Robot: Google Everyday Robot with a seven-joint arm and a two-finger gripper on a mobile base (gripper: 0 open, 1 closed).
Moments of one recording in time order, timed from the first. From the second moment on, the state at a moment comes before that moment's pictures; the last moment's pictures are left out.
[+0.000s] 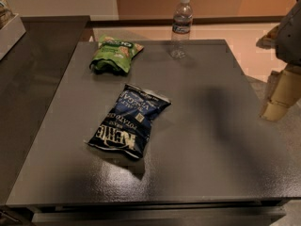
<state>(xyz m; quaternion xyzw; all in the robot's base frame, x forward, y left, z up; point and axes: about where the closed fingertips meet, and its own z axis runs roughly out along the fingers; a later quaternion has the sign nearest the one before) 0.438 -0.217 0.976 -0.60 0.78 -0.03 0.16</state>
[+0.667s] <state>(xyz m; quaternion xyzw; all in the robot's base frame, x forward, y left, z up) 0.439 -0.205 0.980 -0.62 0.77 -0.03 0.17</state>
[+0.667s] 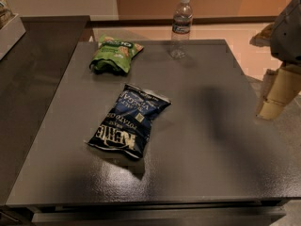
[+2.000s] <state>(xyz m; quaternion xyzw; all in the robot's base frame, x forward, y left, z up) 0.459 -0.019 0.934 -0.79 0.59 0.03 0.17</state>
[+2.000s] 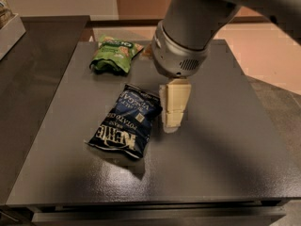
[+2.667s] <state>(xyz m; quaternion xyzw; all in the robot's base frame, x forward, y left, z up) 0.466 0.036 0.907 -0.84 0.52 0.02 0.13</state>
